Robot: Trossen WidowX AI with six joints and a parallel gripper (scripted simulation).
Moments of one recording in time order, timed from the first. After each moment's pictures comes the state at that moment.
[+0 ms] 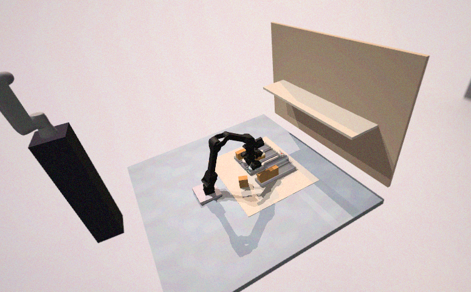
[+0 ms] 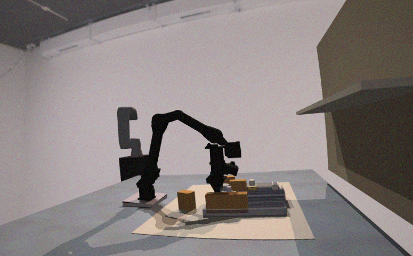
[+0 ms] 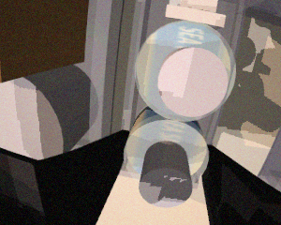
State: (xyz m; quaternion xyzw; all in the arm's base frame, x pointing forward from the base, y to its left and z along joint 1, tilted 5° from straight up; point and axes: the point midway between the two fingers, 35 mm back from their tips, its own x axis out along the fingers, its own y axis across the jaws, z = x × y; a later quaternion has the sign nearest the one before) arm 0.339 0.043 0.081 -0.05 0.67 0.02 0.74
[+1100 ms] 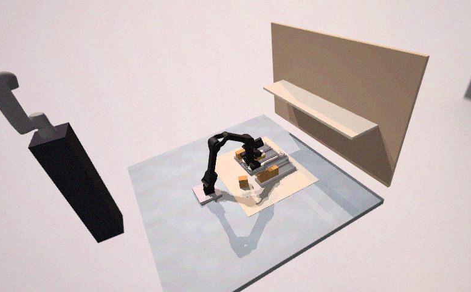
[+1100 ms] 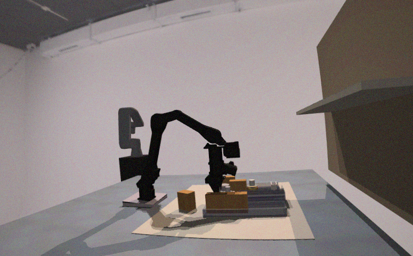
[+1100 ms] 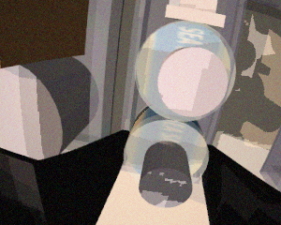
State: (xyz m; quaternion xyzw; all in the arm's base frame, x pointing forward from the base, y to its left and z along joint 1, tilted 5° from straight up) arm 0.334 0.042 0.080 -0.05 0.67 0.02 0.74
